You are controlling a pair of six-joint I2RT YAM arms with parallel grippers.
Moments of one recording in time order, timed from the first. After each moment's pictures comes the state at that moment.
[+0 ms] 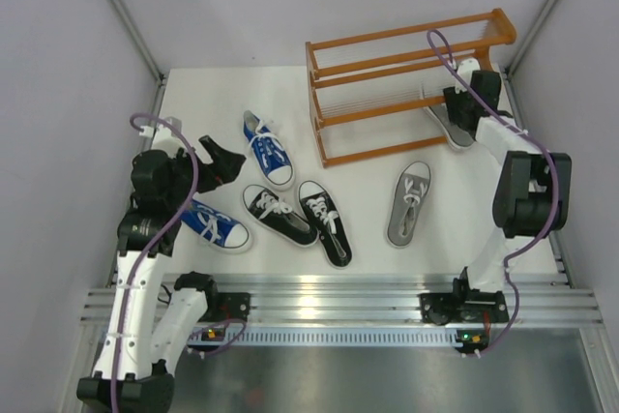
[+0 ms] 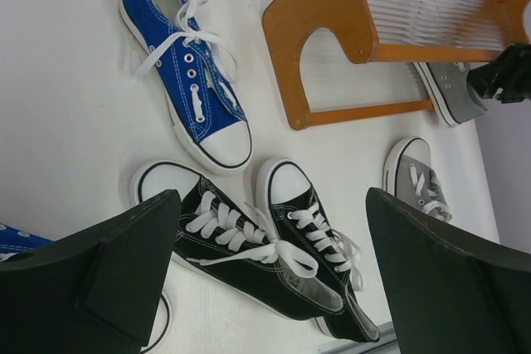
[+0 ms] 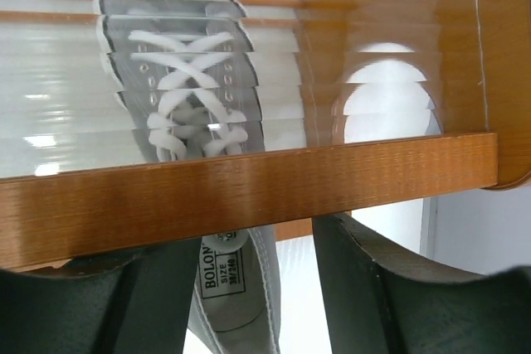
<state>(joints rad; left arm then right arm) -0.04 0.68 0.84 -0.51 0.26 -0.51 -0.05 1.80 1.26 -0.04 0.06 -0.36</state>
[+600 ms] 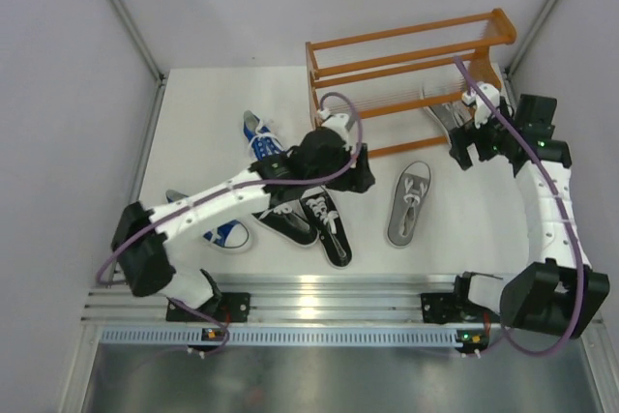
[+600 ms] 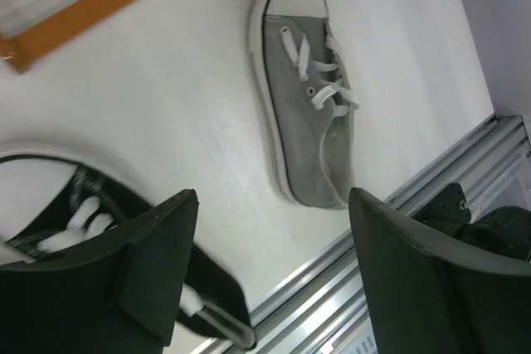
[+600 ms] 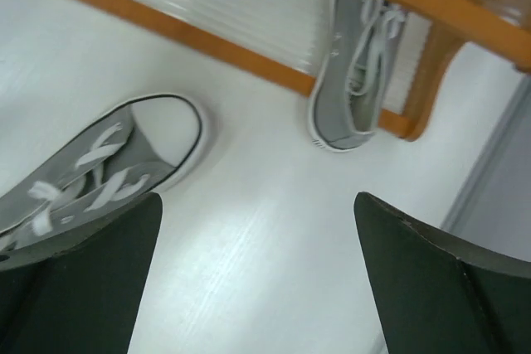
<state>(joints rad) -0.91 1.39 1.18 -0.37 -0.08 -0.64 -0.18 1.24 1.16 -0.64 -0.44 -0.65</state>
